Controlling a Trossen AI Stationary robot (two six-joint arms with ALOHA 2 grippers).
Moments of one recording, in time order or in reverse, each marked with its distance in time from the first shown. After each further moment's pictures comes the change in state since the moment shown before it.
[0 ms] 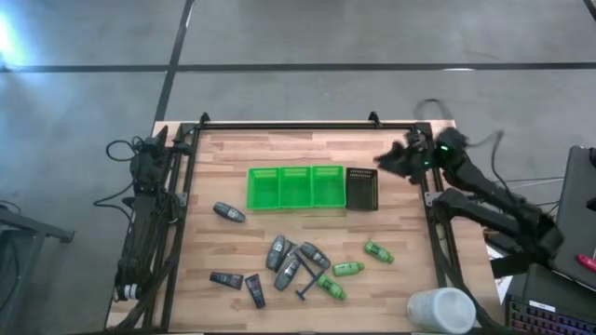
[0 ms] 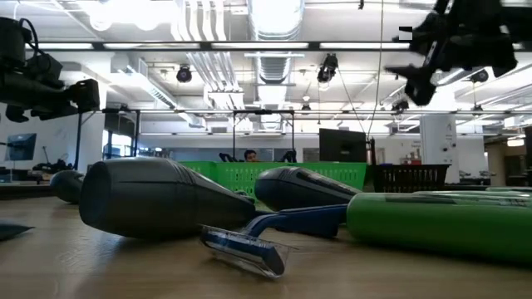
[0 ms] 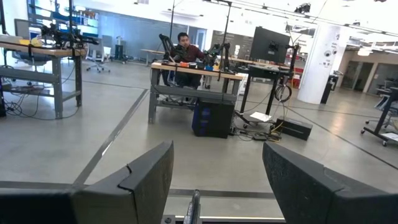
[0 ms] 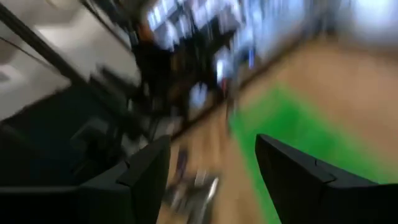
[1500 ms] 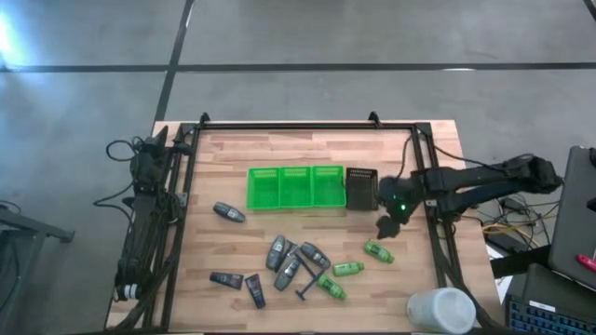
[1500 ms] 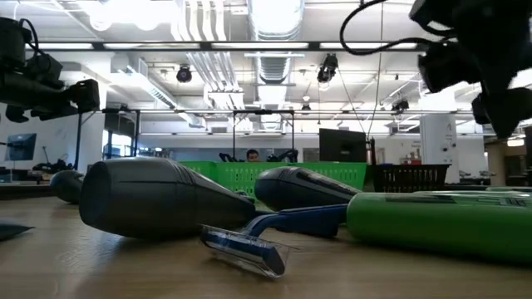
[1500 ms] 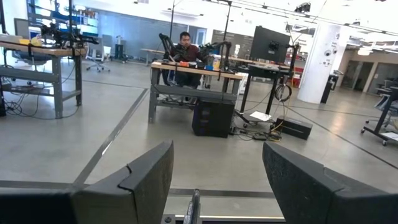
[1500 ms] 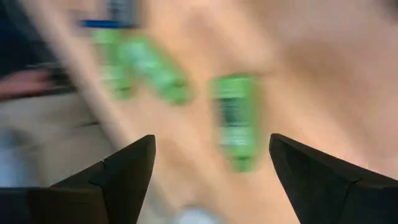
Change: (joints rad) left arm 0.000 0.000 0.000 -0.002 0.000 0.000; right arm 0.867 0.379 0.288 -0.909 0.550 0.247
